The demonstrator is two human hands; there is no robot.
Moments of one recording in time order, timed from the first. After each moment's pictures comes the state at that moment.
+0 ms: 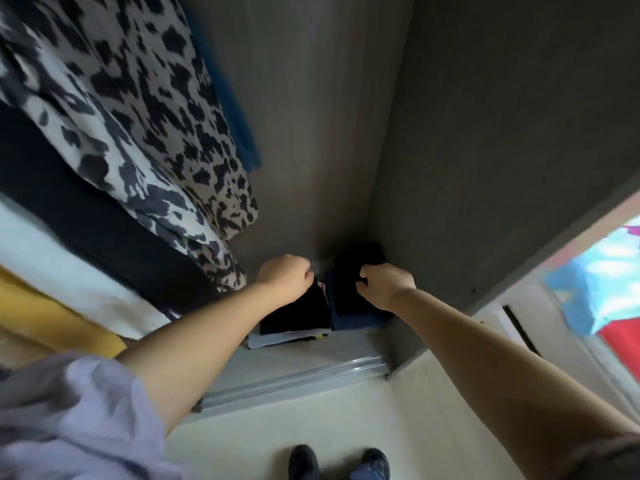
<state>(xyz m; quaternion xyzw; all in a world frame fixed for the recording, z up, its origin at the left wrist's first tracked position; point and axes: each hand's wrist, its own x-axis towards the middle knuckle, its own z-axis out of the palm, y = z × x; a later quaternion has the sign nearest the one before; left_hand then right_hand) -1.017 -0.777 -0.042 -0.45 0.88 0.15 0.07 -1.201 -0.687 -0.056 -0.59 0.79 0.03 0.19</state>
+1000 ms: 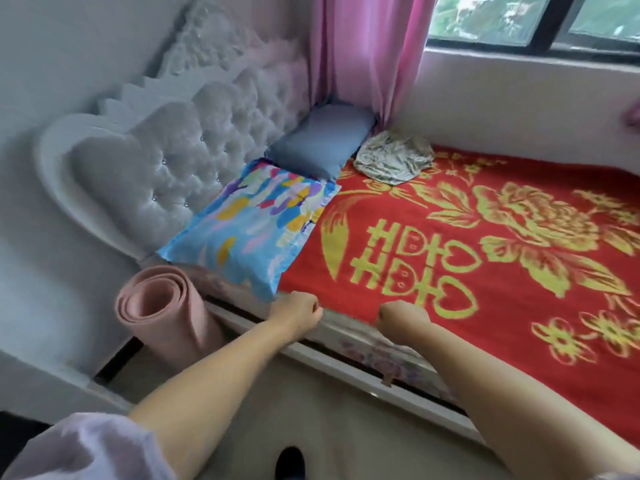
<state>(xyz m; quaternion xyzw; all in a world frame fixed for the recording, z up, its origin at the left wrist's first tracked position) -1.502 -0.308 -0.022 -0.01 0.98 0.14 0.11 -1.541 -0.099 -0.030 -0.10 0.97 0.00 0.22</state>
